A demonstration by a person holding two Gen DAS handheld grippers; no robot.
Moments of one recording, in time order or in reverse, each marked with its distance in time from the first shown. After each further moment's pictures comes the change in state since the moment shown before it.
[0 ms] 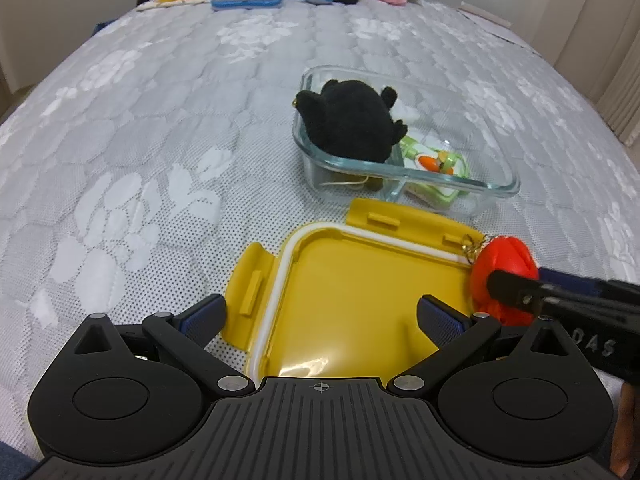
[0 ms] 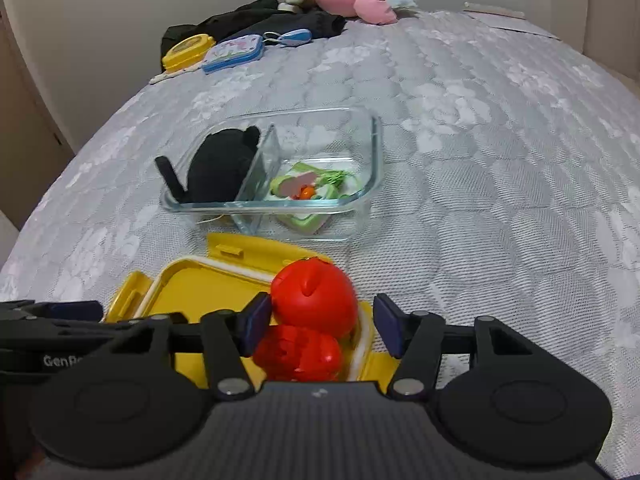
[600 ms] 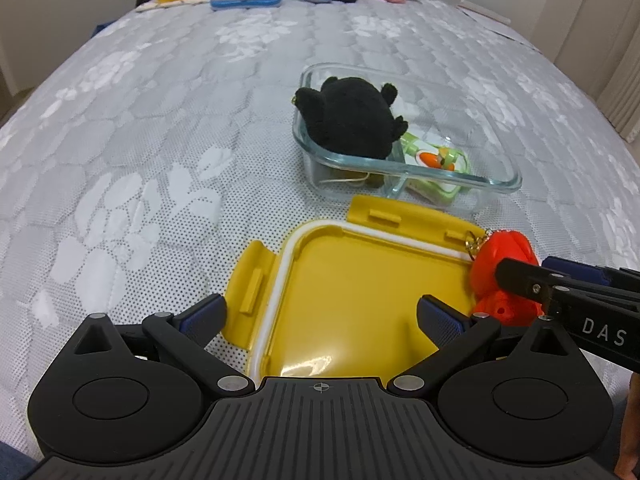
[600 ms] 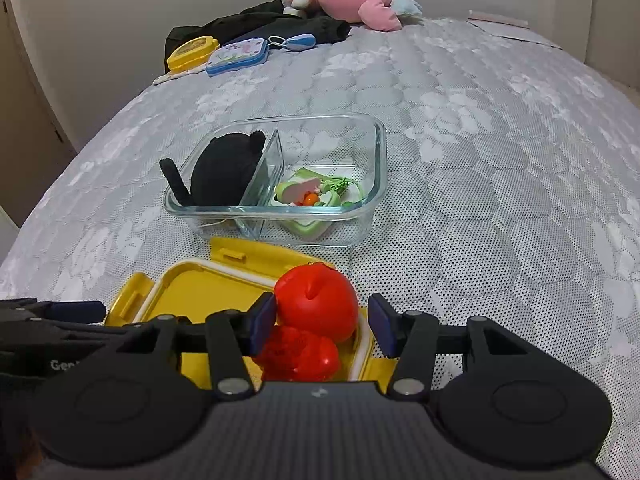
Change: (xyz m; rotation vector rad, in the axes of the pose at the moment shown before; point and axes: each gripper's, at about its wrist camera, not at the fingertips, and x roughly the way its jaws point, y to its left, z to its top) left arm 0.001 -0.001 -0.002 0.004 0.006 0.007; right arm -0.005 0.001 0.002 -0.012 -0.018 -0.019
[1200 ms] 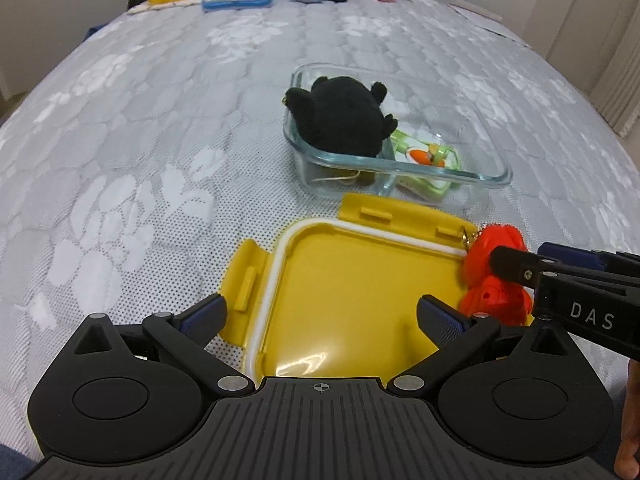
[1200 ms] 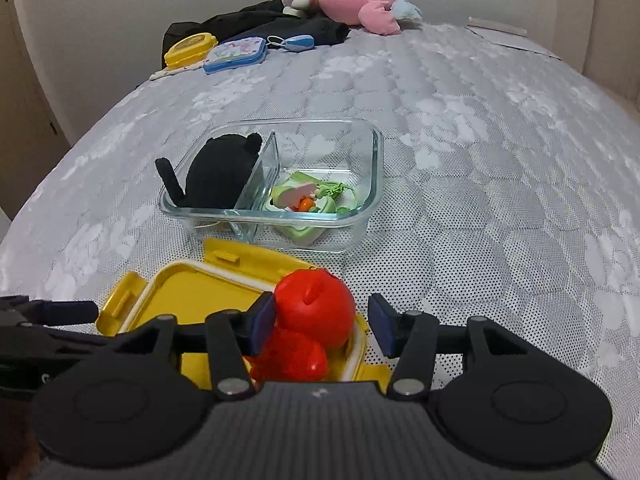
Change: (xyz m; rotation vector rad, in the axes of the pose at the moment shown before) left arm -0.003 -0.002 -0.001 0.019 -0.005 -0.014; right arm -0.001 0.005 0.004 -0.041 -0.007 -0.038
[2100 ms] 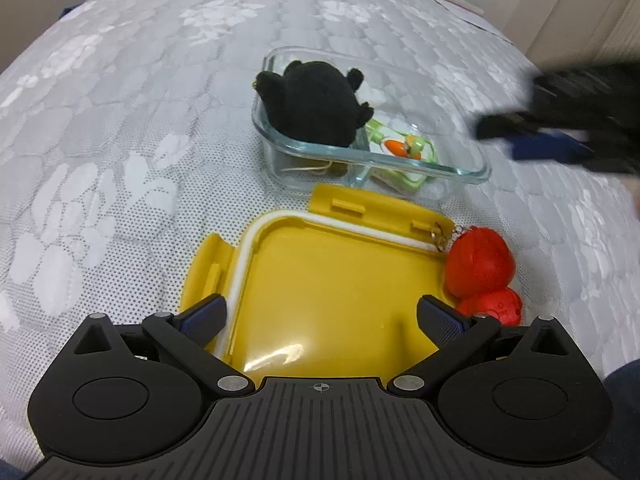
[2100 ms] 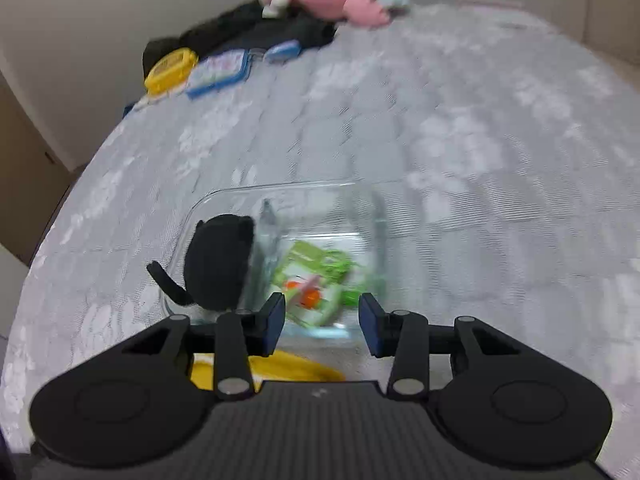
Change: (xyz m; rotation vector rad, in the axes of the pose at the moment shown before) left arm 0.014 0.001 0.007 -0.028 0.052 -0.104; right arm 0.010 -0.017 0.080 0.109 0.052 0.033
